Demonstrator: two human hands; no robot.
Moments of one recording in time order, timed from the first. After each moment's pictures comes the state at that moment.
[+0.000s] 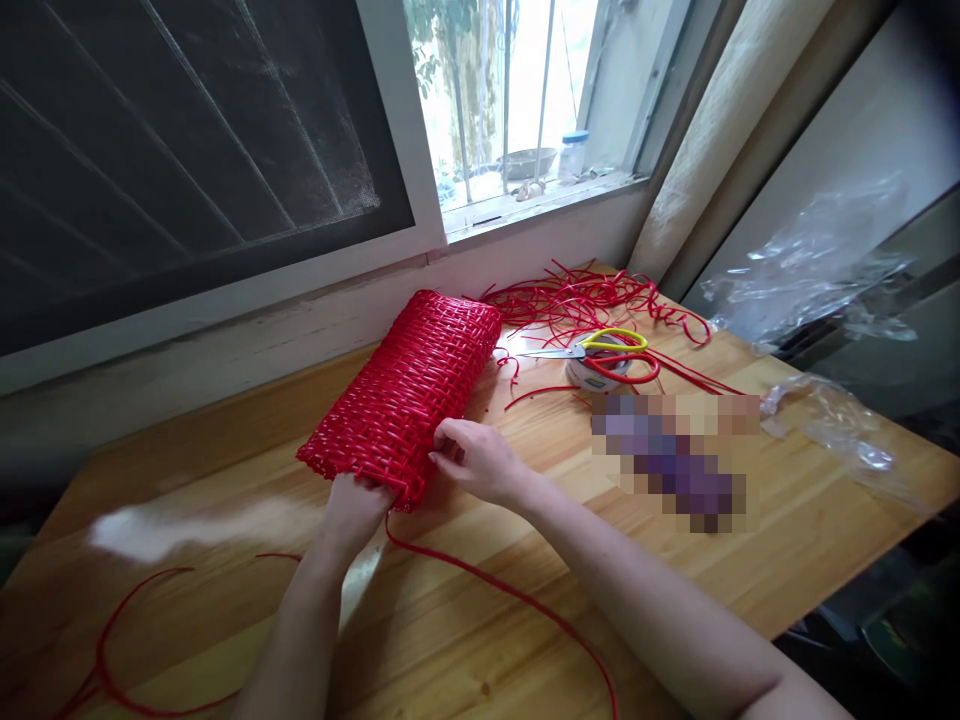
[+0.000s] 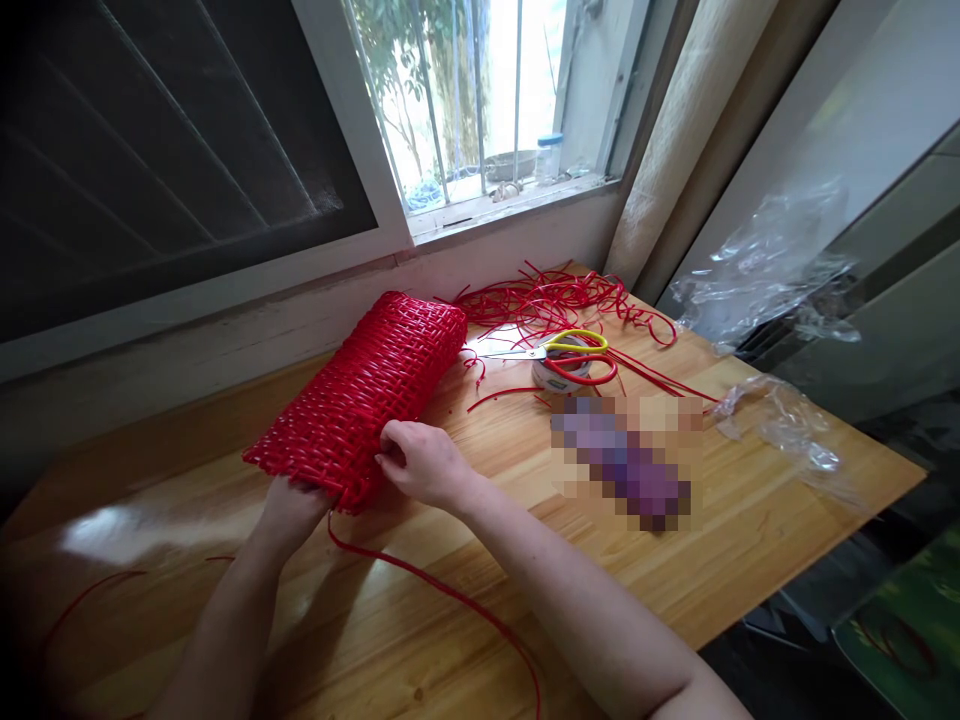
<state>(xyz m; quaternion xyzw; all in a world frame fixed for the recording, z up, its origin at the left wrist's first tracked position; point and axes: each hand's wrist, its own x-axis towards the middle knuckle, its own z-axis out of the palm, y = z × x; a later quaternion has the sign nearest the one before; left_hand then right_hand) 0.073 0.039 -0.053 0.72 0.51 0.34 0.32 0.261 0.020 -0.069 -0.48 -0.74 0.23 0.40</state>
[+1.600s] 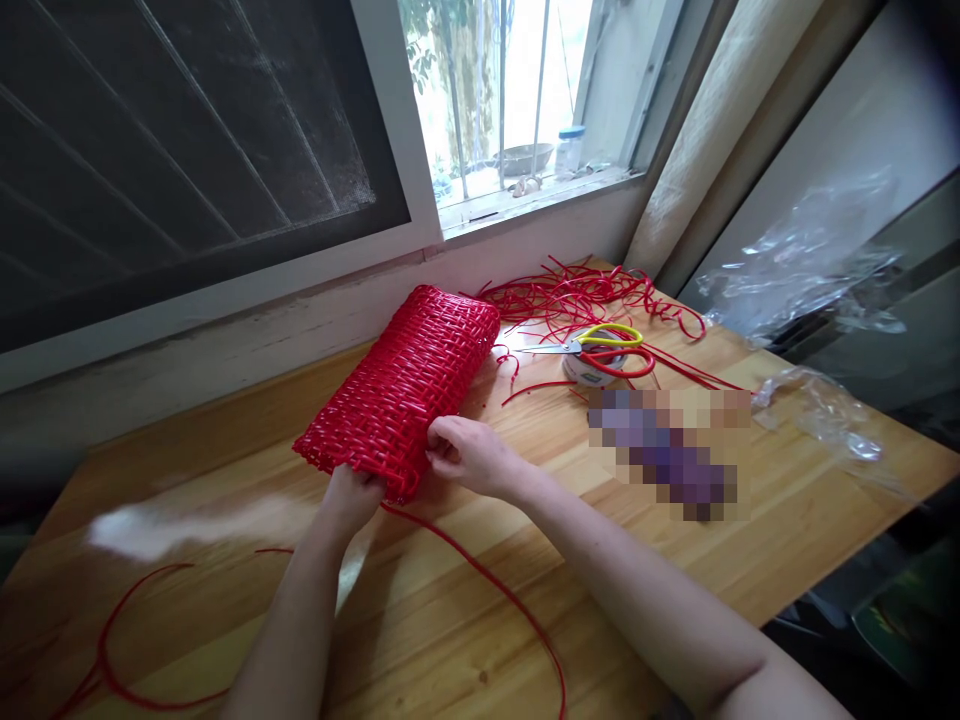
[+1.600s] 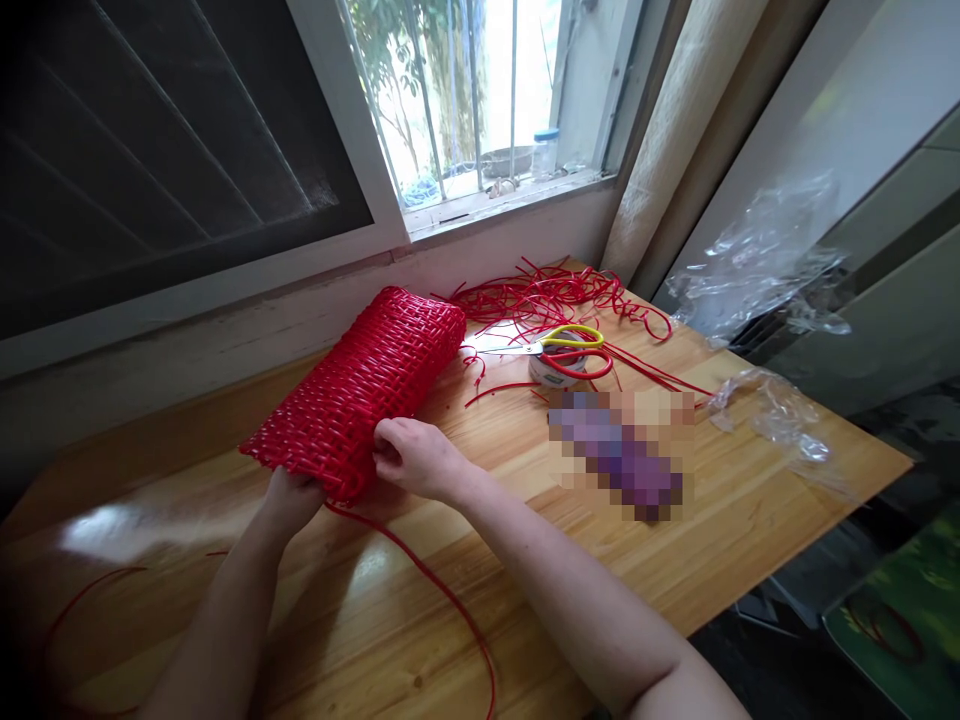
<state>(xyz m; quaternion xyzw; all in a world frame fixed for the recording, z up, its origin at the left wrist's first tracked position) 0.069 0.047 -0.060 0.71 0.52 0.35 0.32 0.259 0.023 -0.070 -0.43 -0.77 0.24 0.39</state>
